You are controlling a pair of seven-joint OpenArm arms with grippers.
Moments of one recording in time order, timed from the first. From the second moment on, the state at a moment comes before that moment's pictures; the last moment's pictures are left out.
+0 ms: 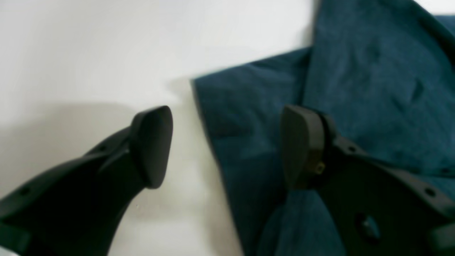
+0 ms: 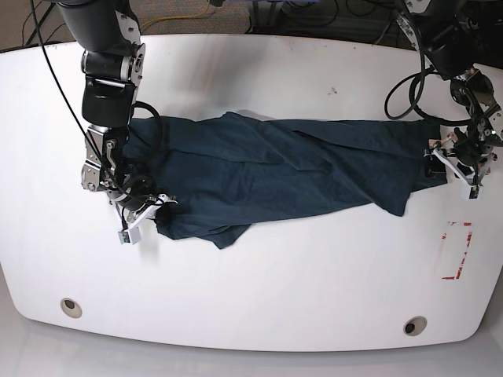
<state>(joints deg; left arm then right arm) -9.3 -15.9 -38.2 70.7 -5.9 -41.9 46.7 24.4 12.2 12.9 43.7 17.4 33.4 -29.9</state>
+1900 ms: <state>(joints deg) -10.5 -17.6 -31.7 72.8 -6.3 -35.1 44.9 20.7 11.8 13.1 62.8 17.6 33.5 -38.3</state>
